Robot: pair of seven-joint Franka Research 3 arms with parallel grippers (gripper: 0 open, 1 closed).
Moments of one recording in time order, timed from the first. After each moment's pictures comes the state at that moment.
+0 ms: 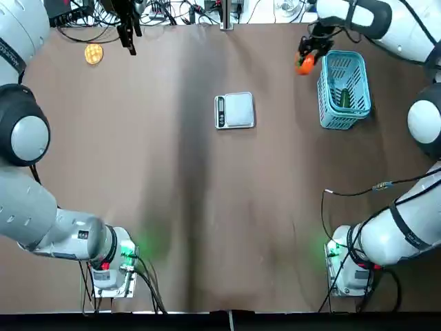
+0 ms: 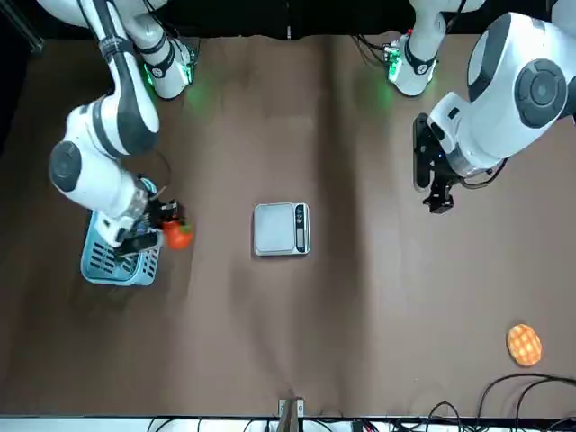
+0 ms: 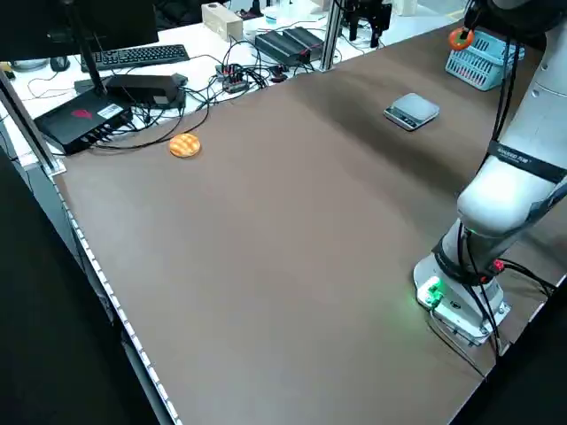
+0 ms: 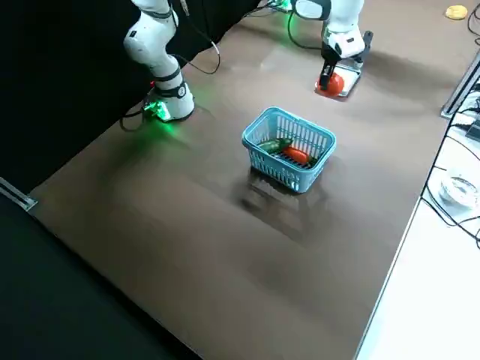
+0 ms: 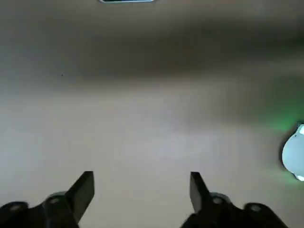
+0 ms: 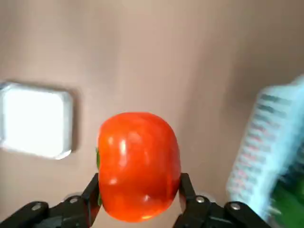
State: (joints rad) left arm -0.10 0.15 -0.20 -1.61 -0.03 1.61 1.35; right arm 0.27 0.24 -0.05 -1.84 0.20 2.02 -0.02
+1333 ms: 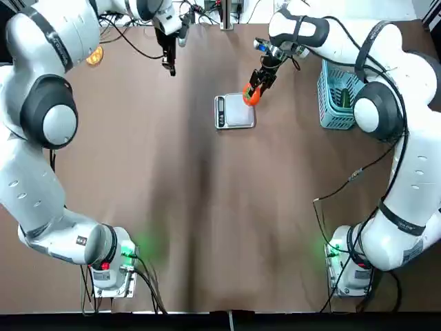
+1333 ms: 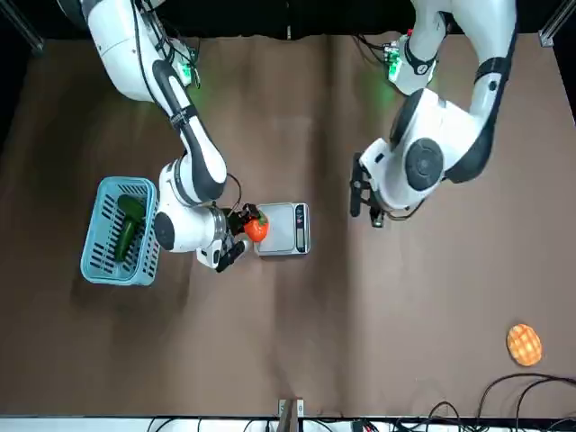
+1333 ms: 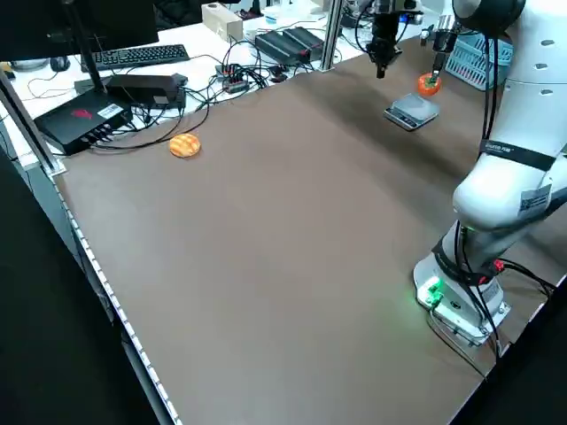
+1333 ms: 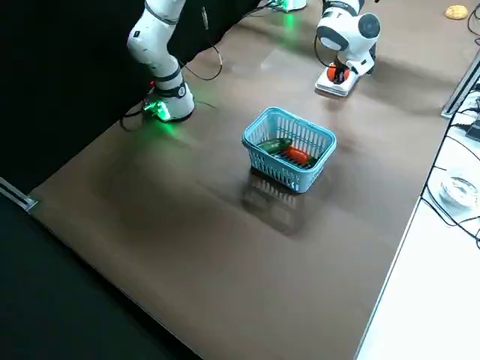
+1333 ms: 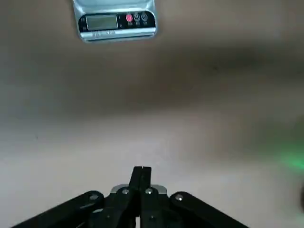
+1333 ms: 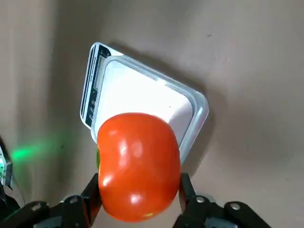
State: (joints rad) left arm -0.25 0.37 -0.25 -1.61 -0.02 1.79 1.21; right arm 0.41 0.63 0.04 -1.61 0.63 2.03 -0.36
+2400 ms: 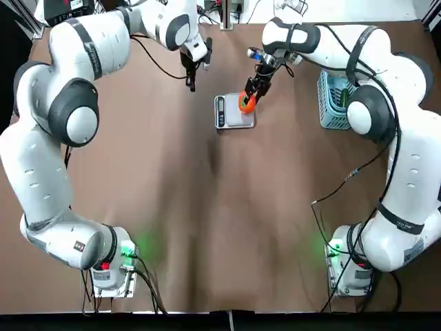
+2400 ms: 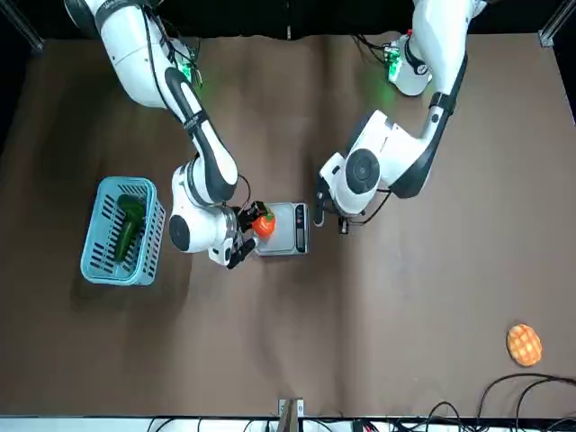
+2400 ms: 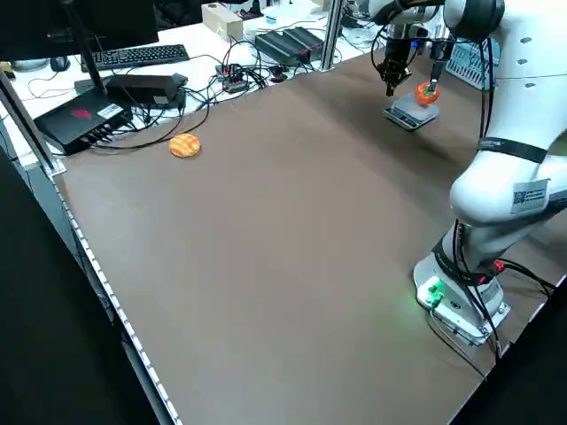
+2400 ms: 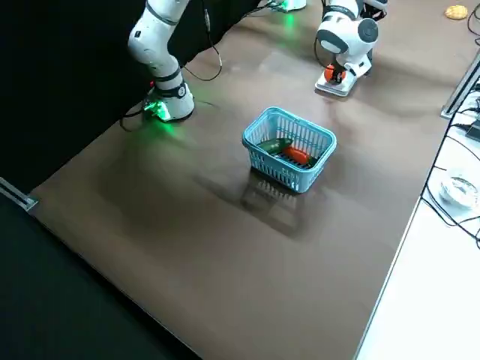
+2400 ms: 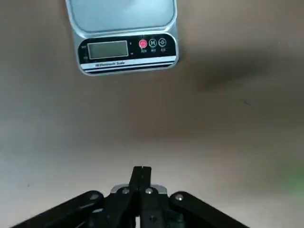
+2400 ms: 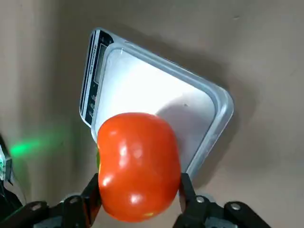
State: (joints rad) left arm -0.38 0.51 -0.25 -1.61 0.05 1.95 1.03; right arm 0.44 0.68 0.04 -1.59 0.65 2.03 -0.36
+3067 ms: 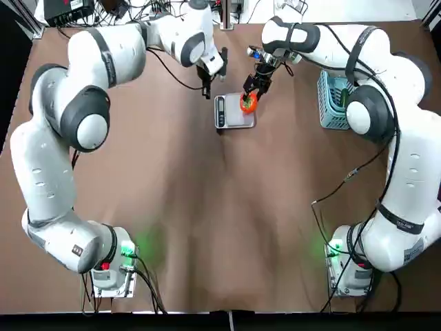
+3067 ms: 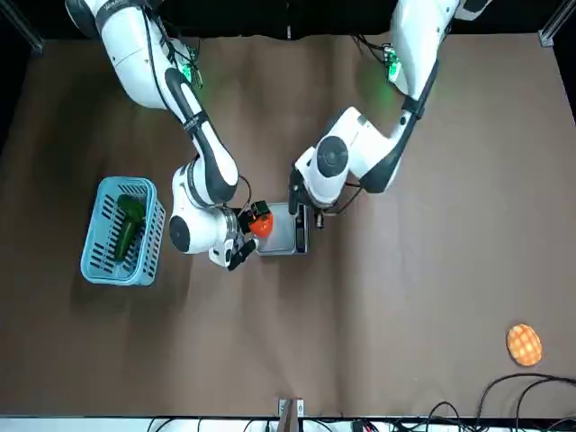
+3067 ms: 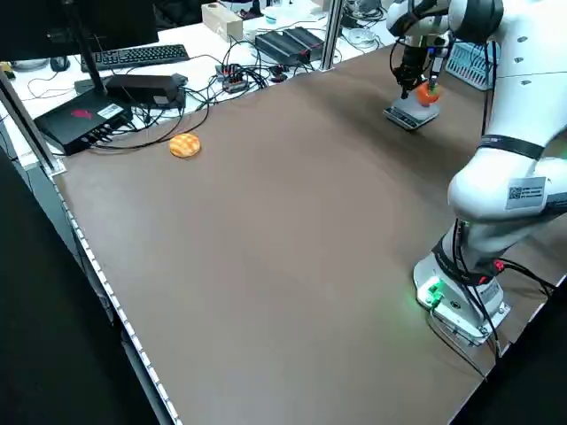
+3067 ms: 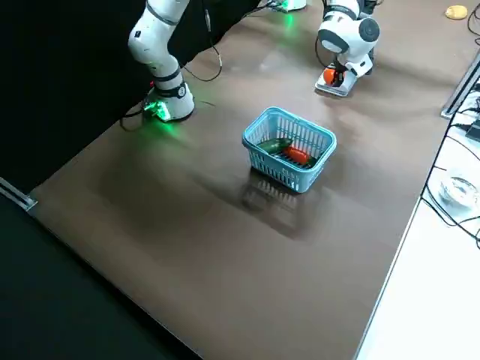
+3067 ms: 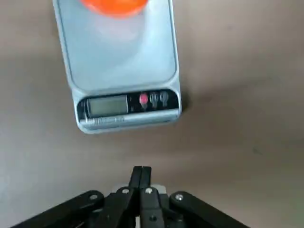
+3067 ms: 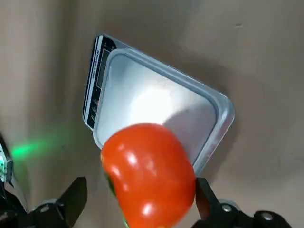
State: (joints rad) left arm -0.48 0.57 -0.26 -1.61 0.05 2.10 0.93; right arm 0.44 0.68 0.04 -1.58 0.65 2.03 -0.36
